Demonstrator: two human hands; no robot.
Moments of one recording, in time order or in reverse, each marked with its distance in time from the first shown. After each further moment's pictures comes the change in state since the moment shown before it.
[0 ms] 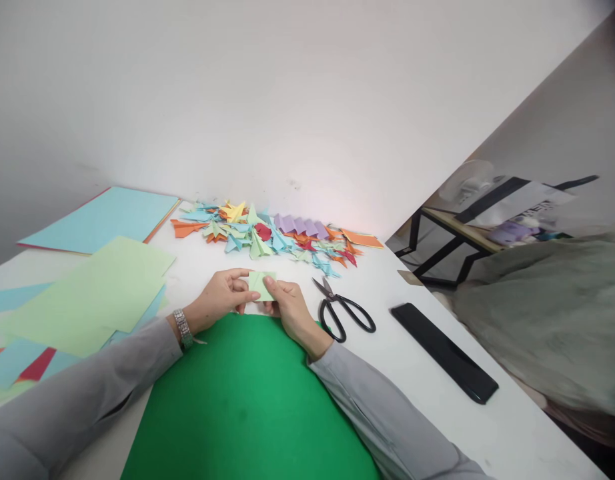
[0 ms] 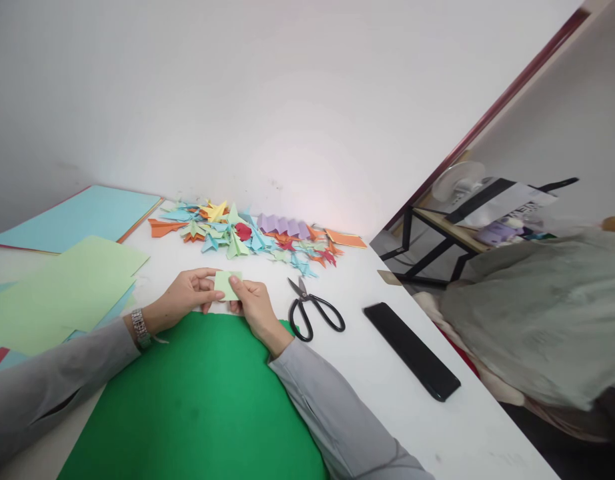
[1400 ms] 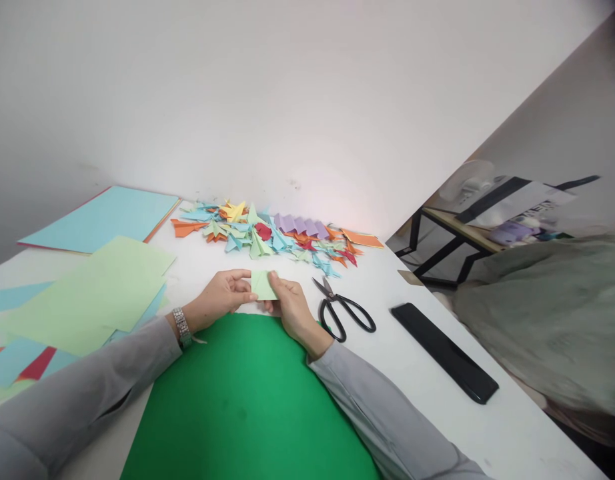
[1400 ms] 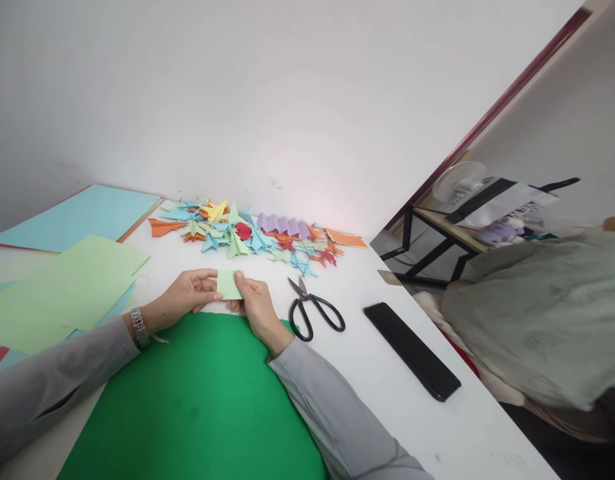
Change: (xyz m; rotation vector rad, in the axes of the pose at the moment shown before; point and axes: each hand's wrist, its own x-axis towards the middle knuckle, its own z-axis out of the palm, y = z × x) left_hand 0.002 -0.002 -0.002 -0.072 -0.072 -0.016; right_hand 0.001 0.000 0.000 0.032 0.026 -0.008
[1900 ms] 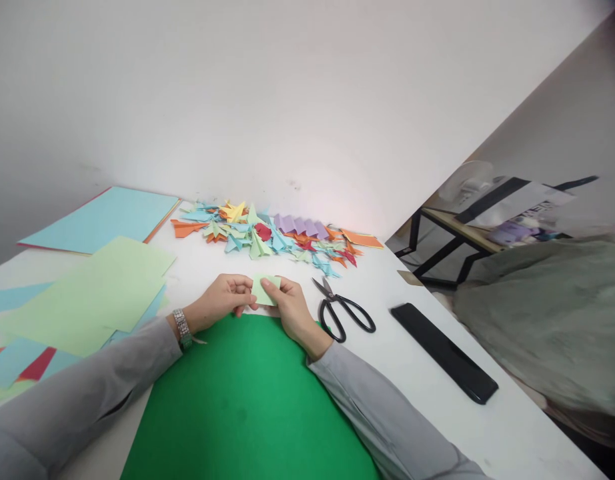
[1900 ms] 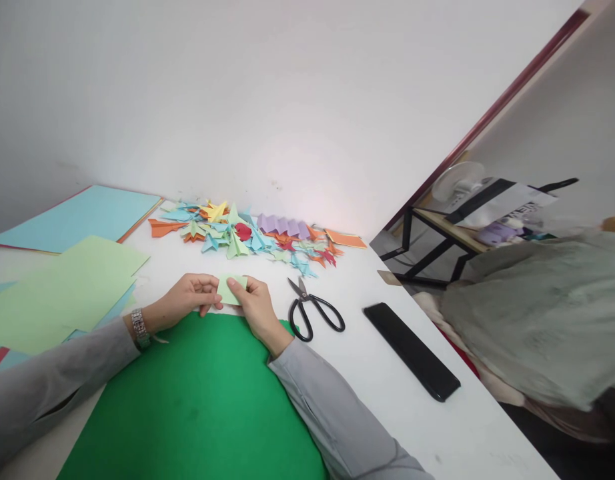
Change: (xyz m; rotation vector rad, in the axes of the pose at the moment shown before) left_hand -0.002 0.004 0.001 0.037 -0.024 -0.035; right_hand 0.001 0.002 0.000 0.114 0.005 -0.006
